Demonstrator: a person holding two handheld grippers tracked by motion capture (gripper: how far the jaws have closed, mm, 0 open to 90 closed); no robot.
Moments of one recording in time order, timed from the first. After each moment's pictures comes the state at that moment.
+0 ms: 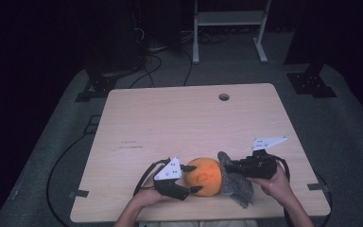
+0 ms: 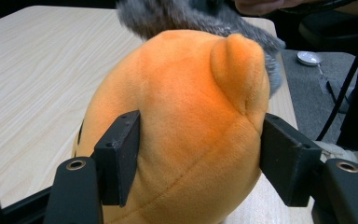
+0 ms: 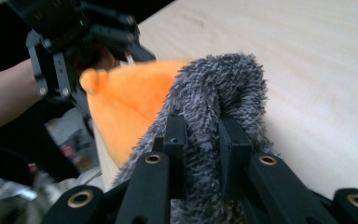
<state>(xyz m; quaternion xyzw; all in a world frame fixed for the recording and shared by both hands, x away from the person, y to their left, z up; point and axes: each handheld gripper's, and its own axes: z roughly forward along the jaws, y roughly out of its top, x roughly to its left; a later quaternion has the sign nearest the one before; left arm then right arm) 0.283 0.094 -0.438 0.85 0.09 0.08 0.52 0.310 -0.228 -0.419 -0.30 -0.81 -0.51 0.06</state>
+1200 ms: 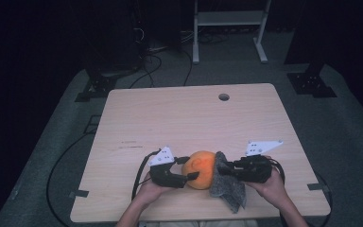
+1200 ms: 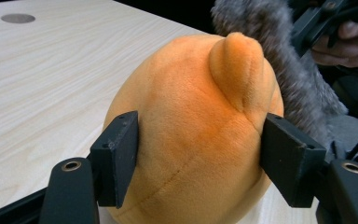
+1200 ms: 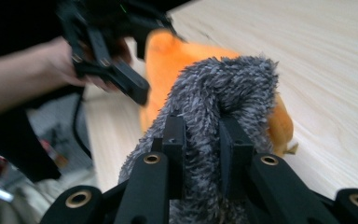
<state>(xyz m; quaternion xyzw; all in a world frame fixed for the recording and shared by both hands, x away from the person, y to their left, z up) 0.302 0.105 -0.437 0.80 0.22 0.06 0.55 0.292 -0.203 -0.405 -0.26 -0.82 -0.51 -0.01</state>
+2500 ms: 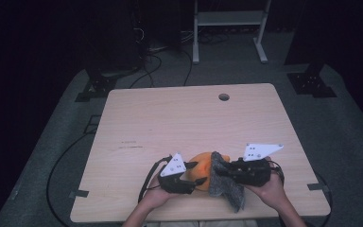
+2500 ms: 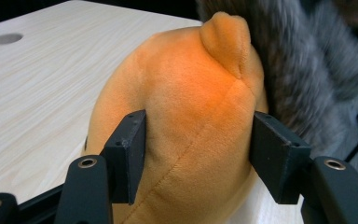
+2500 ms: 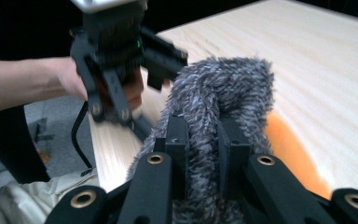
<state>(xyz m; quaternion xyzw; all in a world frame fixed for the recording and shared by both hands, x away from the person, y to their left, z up) 0.280 0.076 -0.437 0.83 0.16 0.11 0.52 0.274 -0.191 -0.382 -0.22 -0.82 -0.52 -0.06</state>
